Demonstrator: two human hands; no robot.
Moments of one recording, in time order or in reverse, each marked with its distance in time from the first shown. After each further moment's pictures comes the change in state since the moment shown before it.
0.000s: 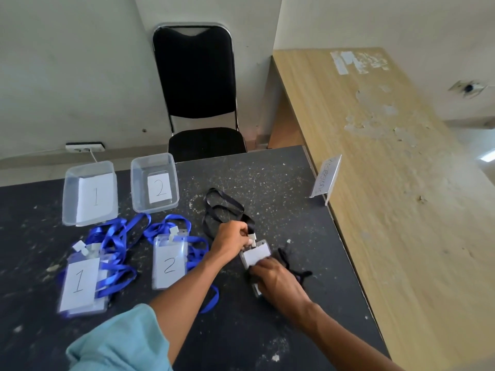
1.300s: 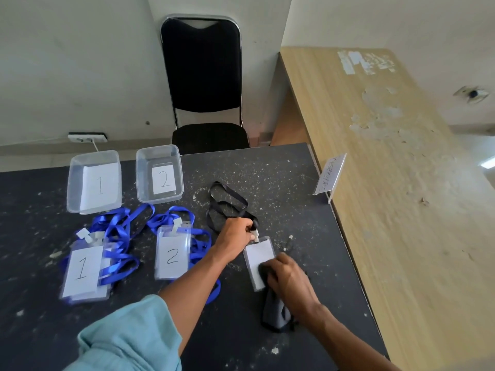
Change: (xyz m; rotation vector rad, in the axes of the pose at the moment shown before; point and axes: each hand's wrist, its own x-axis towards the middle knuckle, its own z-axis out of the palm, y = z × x) left_hand -0.011 -0.001 0.001 0.098 0.004 0.141; right_hand -0.023 -0.005 -0.007 0.028 0.184 0.146
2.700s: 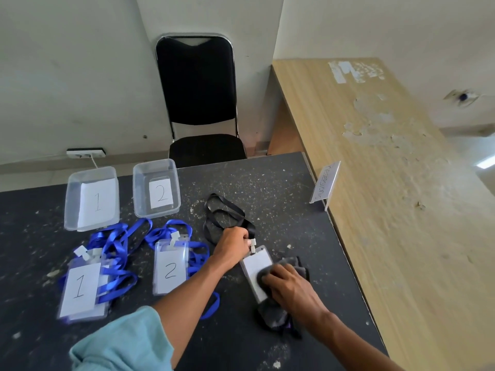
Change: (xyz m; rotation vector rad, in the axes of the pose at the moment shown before) left_hand 0.015 -0.006 0.005 0.066 -0.003 -0.095; right_hand 0.001 0.023 -0.005 -0.165 -0.062 -0.239
